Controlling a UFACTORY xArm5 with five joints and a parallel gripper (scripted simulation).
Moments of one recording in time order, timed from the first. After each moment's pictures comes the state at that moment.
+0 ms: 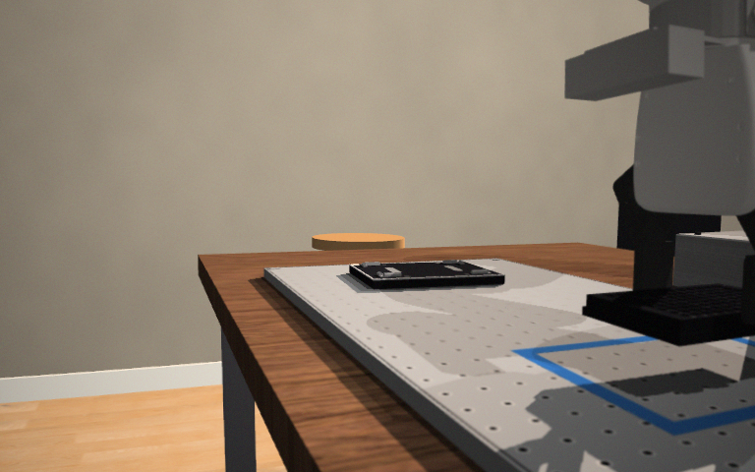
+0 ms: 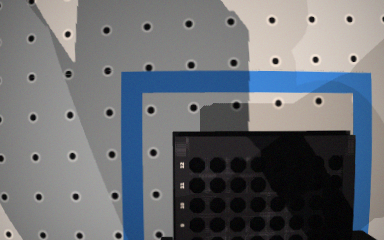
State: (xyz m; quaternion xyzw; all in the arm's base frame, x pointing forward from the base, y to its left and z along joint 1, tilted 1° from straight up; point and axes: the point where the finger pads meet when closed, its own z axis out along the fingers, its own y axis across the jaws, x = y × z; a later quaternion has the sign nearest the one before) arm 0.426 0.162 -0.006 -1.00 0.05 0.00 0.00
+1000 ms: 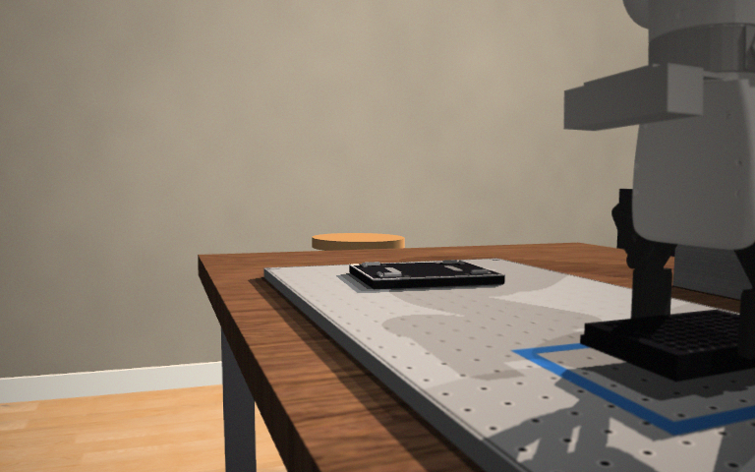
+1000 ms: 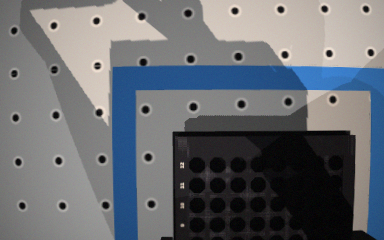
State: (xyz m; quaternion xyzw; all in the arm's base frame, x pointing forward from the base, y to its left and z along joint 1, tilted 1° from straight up) arm 0.426 0.162 -0.026 -1.00 0.05 0.00 0.00
